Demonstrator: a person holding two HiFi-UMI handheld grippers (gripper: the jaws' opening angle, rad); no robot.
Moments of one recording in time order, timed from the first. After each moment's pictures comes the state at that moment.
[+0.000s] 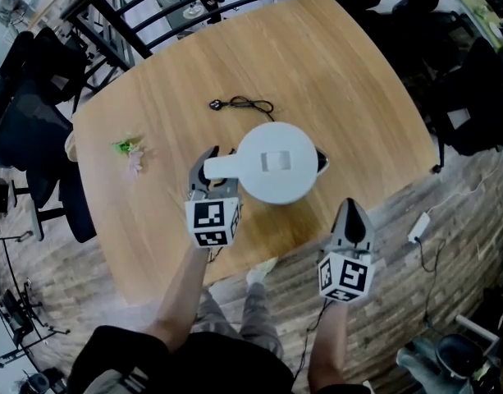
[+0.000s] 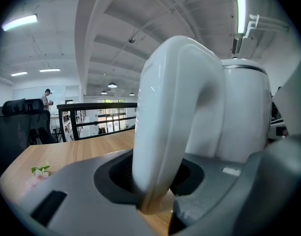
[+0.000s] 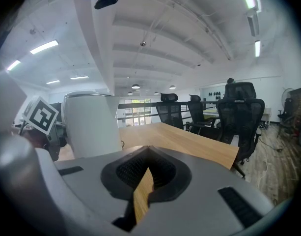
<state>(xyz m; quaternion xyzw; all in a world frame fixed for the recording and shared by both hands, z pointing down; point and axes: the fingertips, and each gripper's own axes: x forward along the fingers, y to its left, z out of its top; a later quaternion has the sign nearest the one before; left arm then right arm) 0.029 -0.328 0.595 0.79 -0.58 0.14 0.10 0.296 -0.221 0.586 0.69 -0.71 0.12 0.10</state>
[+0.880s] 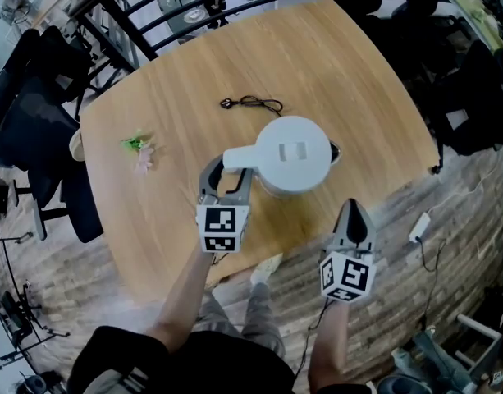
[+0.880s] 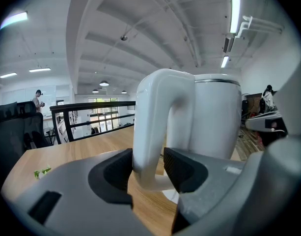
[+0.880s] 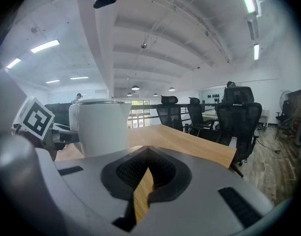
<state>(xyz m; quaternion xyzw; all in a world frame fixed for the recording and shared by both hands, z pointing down) 0.025 -0.296 0.590 0.82 -0.55 0.16 0.10 0.270 -0.201 0.572 0.69 -0.71 0.11 0.10</state>
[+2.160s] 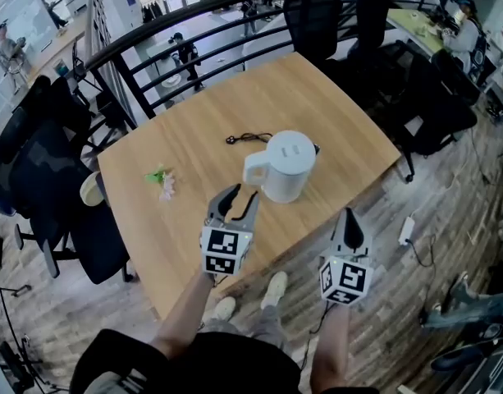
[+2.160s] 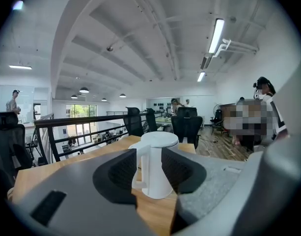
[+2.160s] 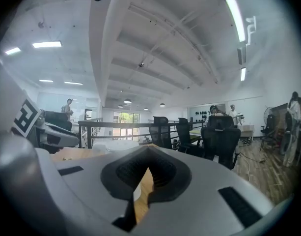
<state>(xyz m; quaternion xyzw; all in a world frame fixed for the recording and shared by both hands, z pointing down) -0.003 -0.179 0.453 0.89 -0.43 0.12 0.06 0.214 -0.087 0.432 0.75 -0.65 0.03 0.07</state>
